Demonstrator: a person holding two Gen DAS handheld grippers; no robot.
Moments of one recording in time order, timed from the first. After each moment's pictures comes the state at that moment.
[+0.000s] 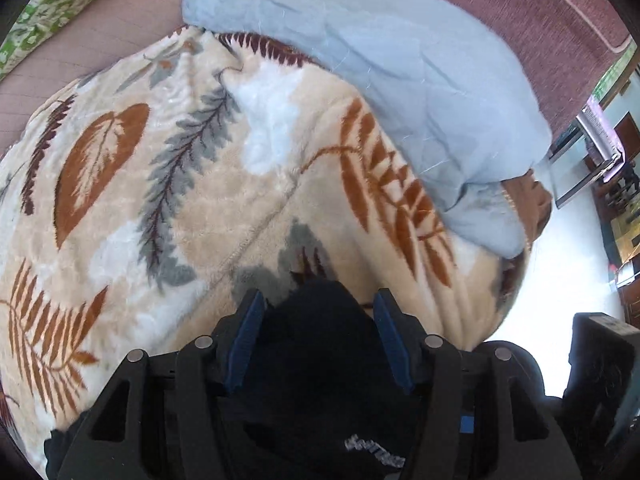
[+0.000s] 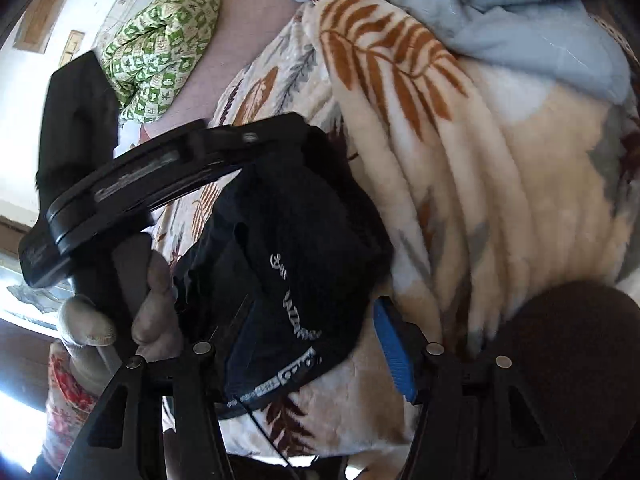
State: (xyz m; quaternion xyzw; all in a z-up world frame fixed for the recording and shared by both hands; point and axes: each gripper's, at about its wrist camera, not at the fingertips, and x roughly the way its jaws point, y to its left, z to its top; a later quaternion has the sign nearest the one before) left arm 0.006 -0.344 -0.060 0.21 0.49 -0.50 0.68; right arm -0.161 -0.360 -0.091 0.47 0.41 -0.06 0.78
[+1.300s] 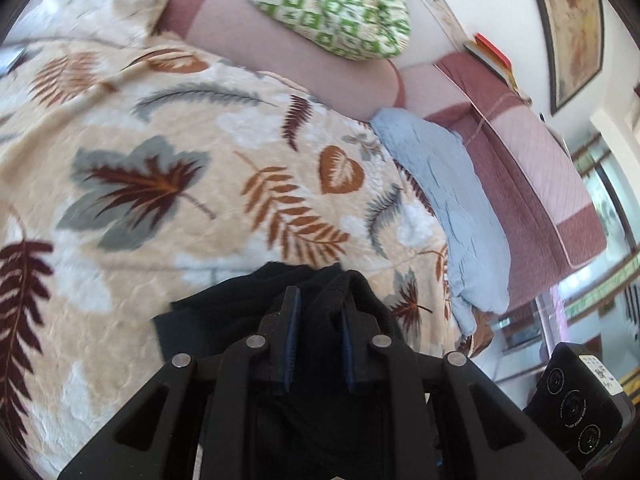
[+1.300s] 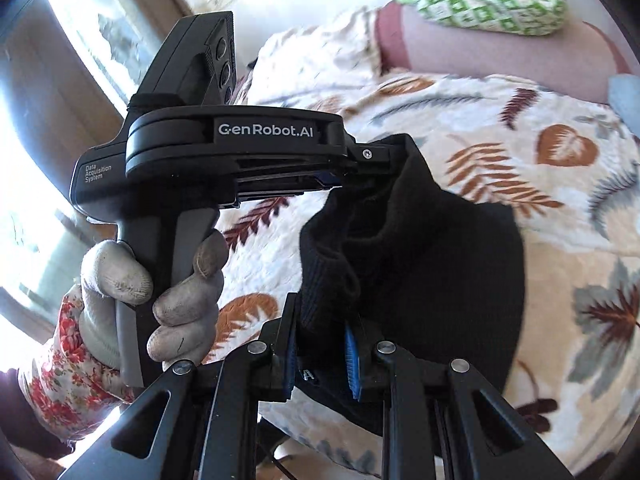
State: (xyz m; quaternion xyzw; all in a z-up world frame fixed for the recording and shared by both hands) left arm 0.074 0.005 -0.025 -0.17 0.48 -0.39 0.76; right arm -0.053 -0.102 0.003 0.13 0.45 0.20 0.86
